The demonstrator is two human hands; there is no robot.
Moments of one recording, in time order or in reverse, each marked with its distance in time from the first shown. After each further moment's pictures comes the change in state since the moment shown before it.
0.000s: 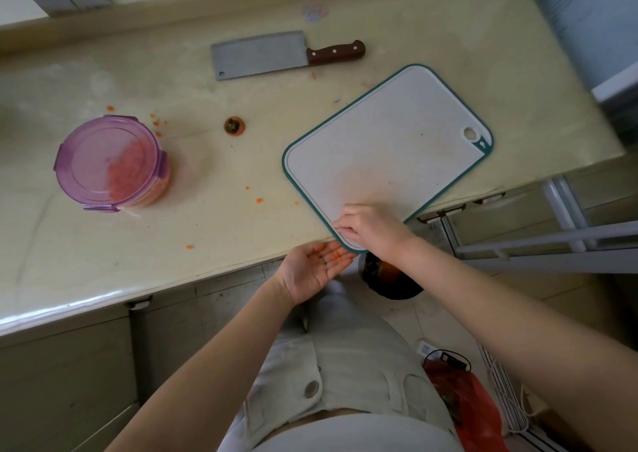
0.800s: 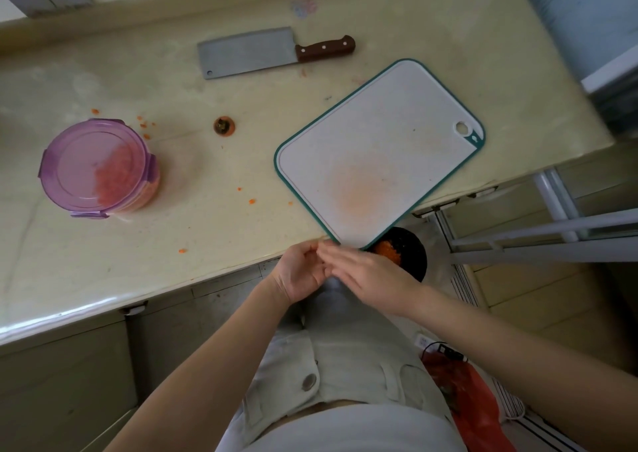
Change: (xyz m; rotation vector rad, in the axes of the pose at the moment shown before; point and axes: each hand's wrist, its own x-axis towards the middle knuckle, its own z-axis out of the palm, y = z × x) left_hand -0.001 0.001 0.004 0.050 -0.032 0.010; right_hand -0.055 -0.030 0.034 0.058 -0.068 0.034
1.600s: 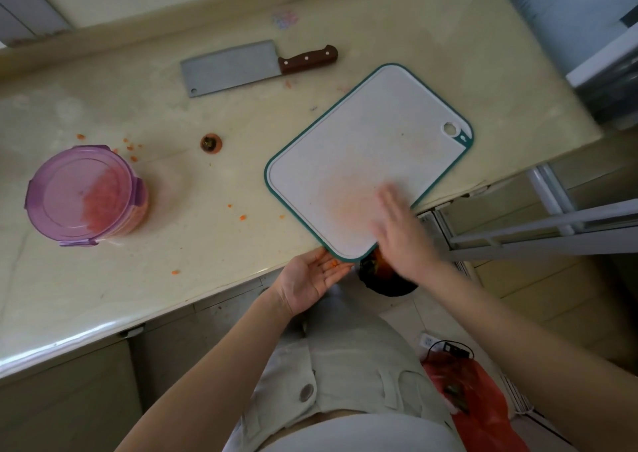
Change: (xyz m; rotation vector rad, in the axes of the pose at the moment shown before) left_hand 0.005 0.000 0.013 0.058 0.059 -0.051; right_hand 0.005 0.057 -0.033 -0.044 0.227 0.452
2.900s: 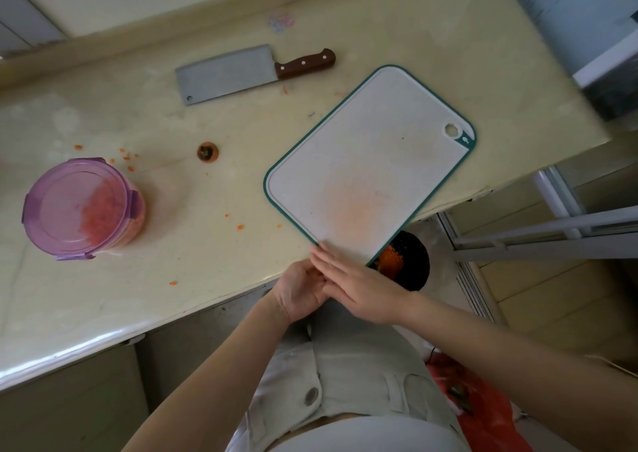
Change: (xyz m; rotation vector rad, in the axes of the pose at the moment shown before) left_hand 0.009 0.003 -0.002 0.005 0.003 -0.009; right_hand -0.020 -0.045 0.021 0.167 -0.319 -0.465
